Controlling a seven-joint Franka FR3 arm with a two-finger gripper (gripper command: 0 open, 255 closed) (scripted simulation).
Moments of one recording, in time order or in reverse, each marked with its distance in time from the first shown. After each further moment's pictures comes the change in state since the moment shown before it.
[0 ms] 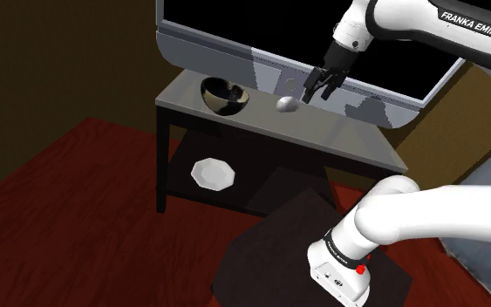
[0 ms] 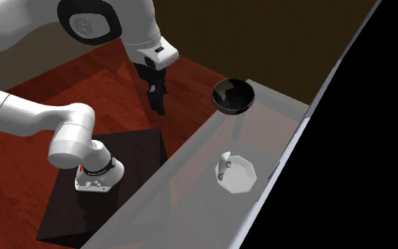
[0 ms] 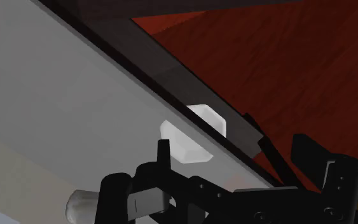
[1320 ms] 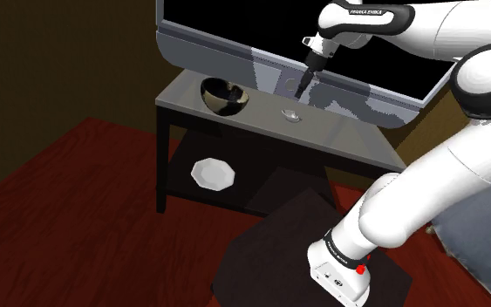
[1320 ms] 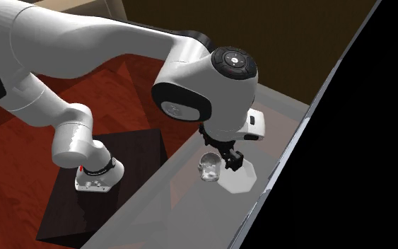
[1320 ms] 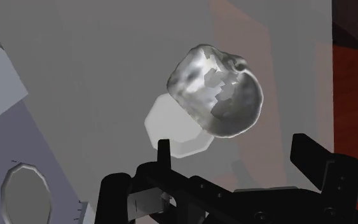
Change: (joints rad) arm 0.132 0.597 -0.483 0.338 0.074 0.184 -0.940
